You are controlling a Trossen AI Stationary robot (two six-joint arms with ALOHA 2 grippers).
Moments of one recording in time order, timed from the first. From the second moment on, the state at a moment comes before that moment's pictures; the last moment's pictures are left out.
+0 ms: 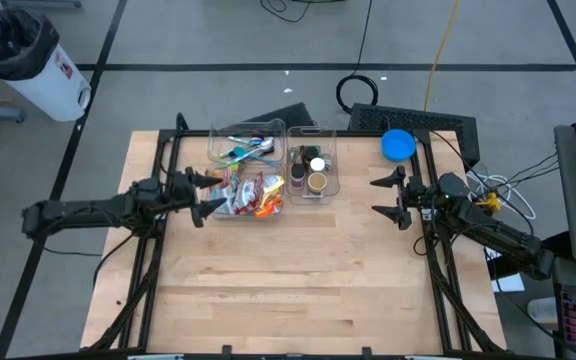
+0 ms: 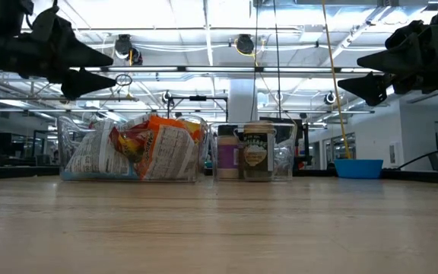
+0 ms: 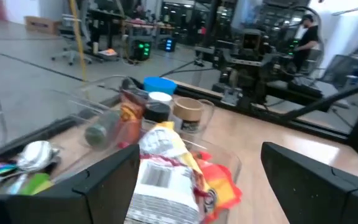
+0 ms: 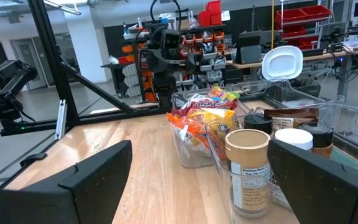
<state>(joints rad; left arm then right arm) 0.16 0.33 0.11 0.19 -0.10 -0.20 -0.56 0.08 0.02 0.13 -0.53 0.14</state>
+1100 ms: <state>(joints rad) 0.16 0.01 0.10 -0.02 0.04 -0.09 -0.56 0.08 0.01 0.13 -0.53 0.14</state>
